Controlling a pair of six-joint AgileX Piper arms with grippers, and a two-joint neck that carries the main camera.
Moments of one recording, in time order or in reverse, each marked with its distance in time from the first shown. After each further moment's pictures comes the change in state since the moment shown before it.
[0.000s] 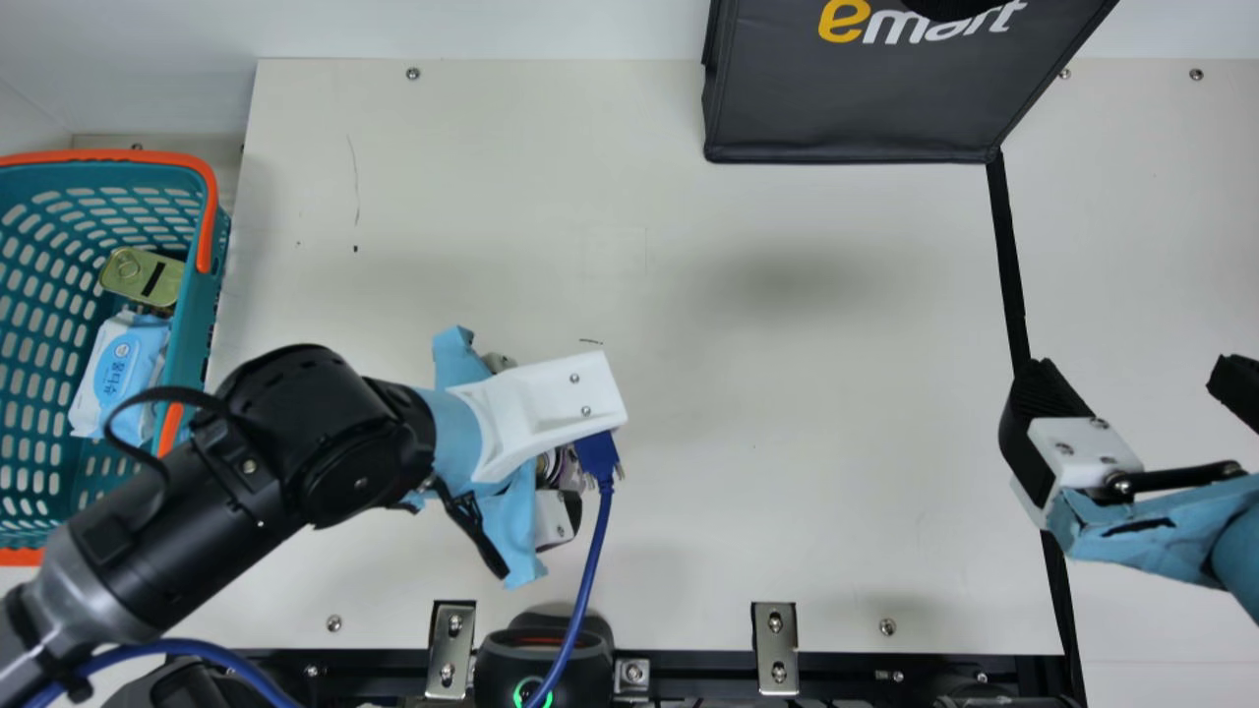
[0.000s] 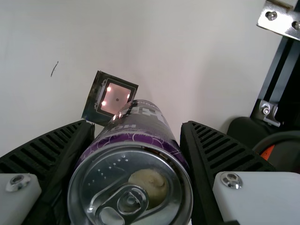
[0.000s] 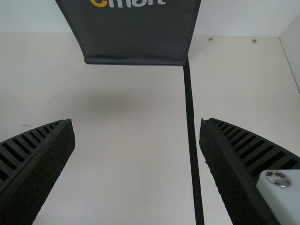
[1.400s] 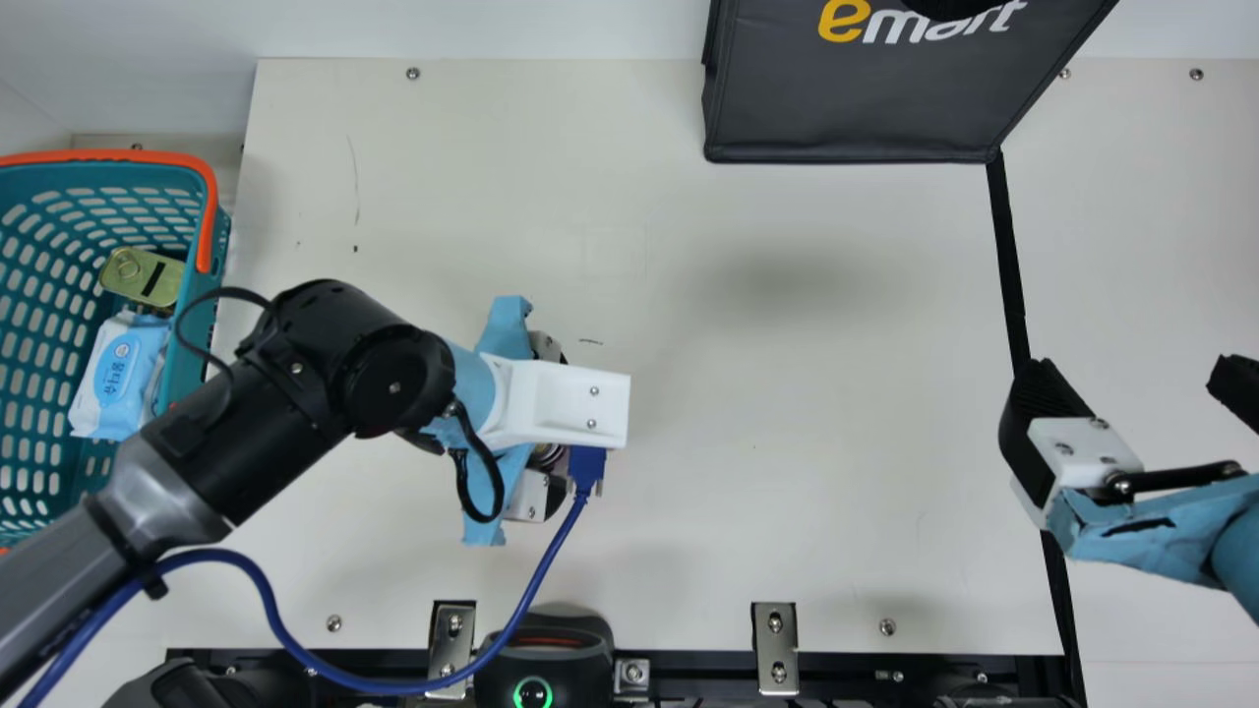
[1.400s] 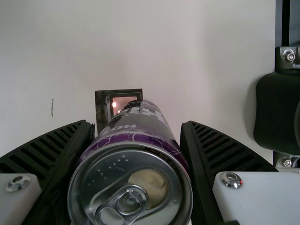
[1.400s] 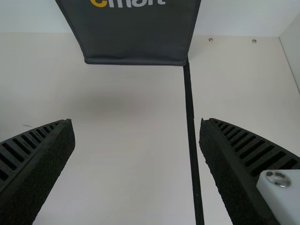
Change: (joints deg) left arm 6.0 7.3 -1.6 -5.8 -0.1 30.0; right arm 0.0 0.0 0.0 0.0 0.0 0.0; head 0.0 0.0
